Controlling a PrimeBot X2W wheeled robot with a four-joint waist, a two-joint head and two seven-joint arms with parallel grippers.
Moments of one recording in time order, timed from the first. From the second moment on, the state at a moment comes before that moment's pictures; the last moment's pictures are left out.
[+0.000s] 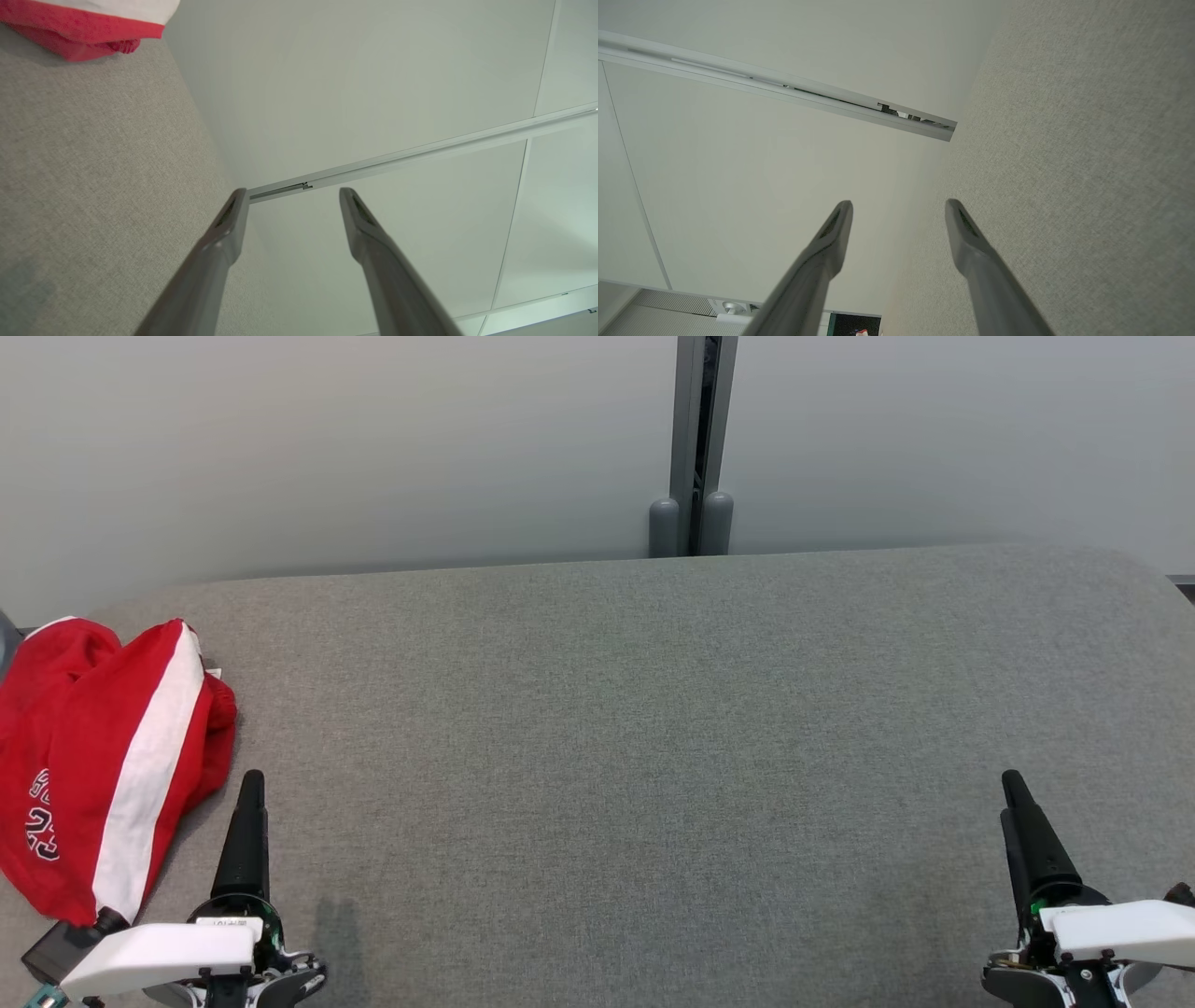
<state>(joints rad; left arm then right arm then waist) -0.05 0.03 0.09 0.23 -1.43 -0.13 0.02 -0.05 -0.04 -0.06 0.23 1.39 0.13 0.03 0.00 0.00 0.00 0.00</state>
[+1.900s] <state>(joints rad) 0.01 0.07 0.01 0.16 -0.46 -0.05 -0.16 -0.04 -0.04 0.02 0.20 0.52 0.13 -0.16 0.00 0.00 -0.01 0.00</state>
